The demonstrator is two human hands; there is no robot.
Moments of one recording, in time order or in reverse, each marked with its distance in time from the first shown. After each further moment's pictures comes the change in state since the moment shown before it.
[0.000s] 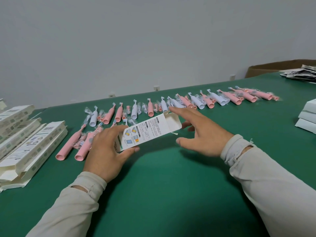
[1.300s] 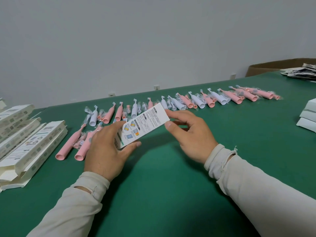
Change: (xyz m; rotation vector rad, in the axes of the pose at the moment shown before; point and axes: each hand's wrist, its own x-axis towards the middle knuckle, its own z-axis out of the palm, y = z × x) left_hand 0.001 0.019 -0.006 -0.004 0.009 -0.062; right_hand 0.009 -0.023 0.043 0.491 0.420 0.066
